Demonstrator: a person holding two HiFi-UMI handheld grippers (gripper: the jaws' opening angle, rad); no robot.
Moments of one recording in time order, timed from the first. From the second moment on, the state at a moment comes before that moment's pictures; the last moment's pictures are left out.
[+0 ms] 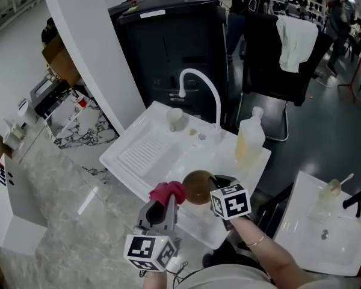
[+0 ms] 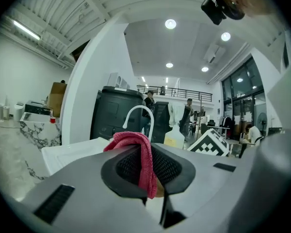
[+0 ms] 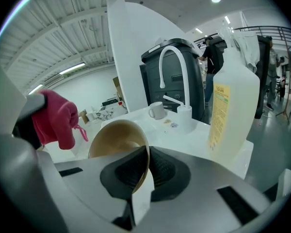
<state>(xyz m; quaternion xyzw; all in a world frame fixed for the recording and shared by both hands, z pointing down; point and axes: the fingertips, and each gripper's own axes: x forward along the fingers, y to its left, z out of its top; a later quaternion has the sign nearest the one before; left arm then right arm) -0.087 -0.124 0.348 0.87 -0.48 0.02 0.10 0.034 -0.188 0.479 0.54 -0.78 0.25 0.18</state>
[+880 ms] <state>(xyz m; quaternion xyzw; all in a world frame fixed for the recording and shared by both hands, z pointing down) -0.006 -0.164 0.443 0.87 -0.44 0.18 0.13 0.023 -0.170 0.481 0.53 -0.79 0.22 0.20</state>
